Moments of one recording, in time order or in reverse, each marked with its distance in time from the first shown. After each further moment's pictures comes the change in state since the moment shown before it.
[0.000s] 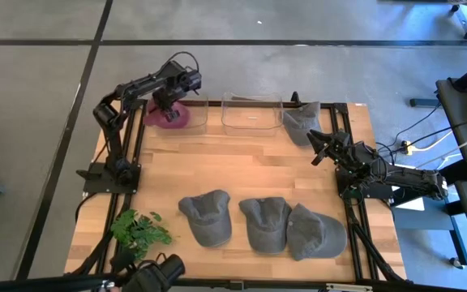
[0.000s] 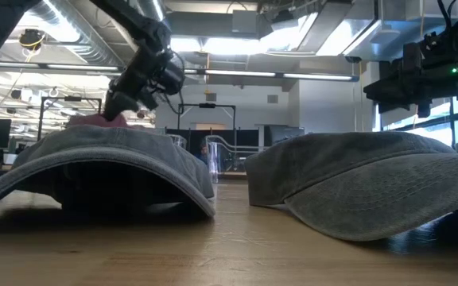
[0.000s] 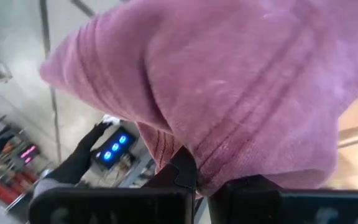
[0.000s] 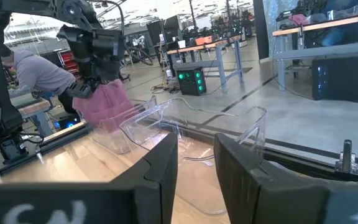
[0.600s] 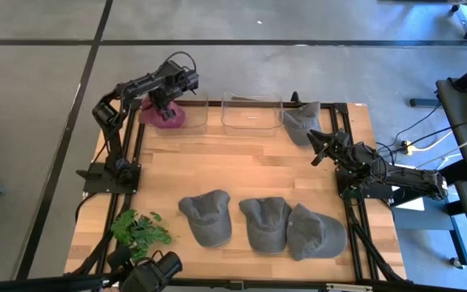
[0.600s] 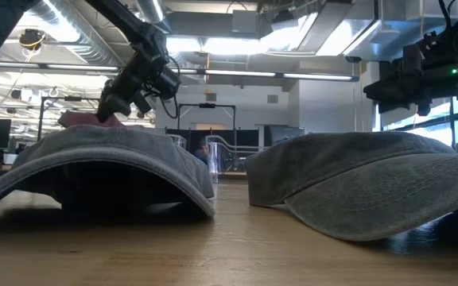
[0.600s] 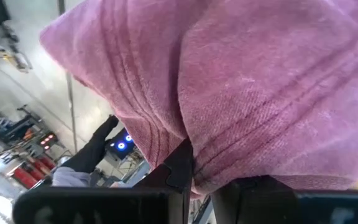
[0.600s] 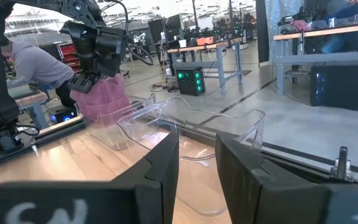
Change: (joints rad) left arm 0.028 0.000 -0.019 0.000 -0.078 0.010; right arm 0.000 0.000 0.000 0.000 0.000 -0.052
